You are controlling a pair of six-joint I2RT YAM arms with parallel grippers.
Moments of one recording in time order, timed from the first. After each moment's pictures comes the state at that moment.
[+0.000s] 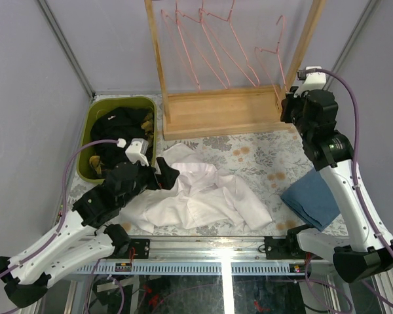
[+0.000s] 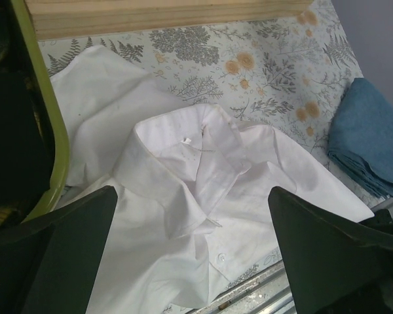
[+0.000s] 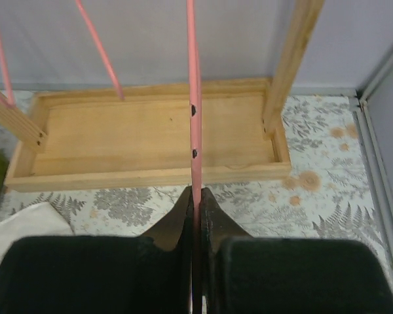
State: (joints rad) left arm -0.81 0.66 0.75 -0.49 -0.25 -0.58; right arm 0.28 1.12 1.34 -0.47 0.21 0.09
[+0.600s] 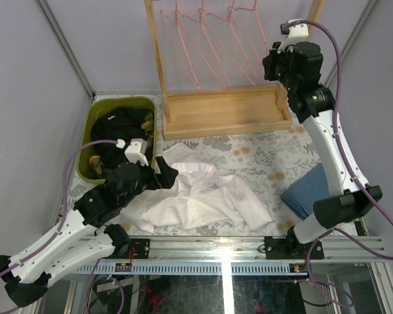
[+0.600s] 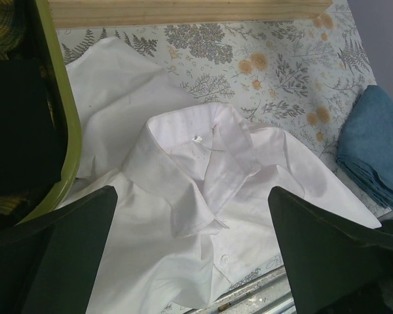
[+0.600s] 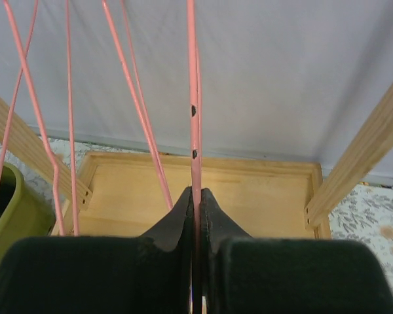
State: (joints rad) left arm -0.81 0.66 0.75 -0.51 -0.30 -0.62; right arm 0.28 1.53 1.81 -0.38 0.04 0.08
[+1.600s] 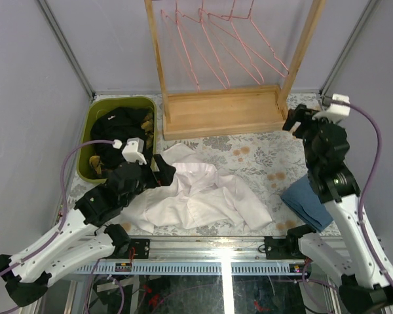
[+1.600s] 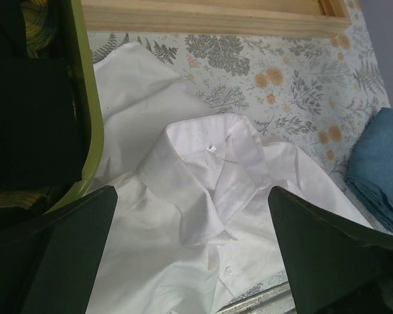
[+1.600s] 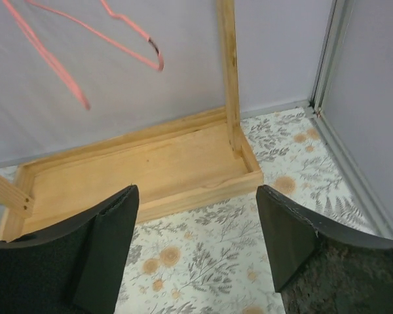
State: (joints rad) left arm -0.81 0.66 0.75 -0.52 -0.37 -0.66; right arm 0.28 0.90 1.09 -0.23 0.39 0.15
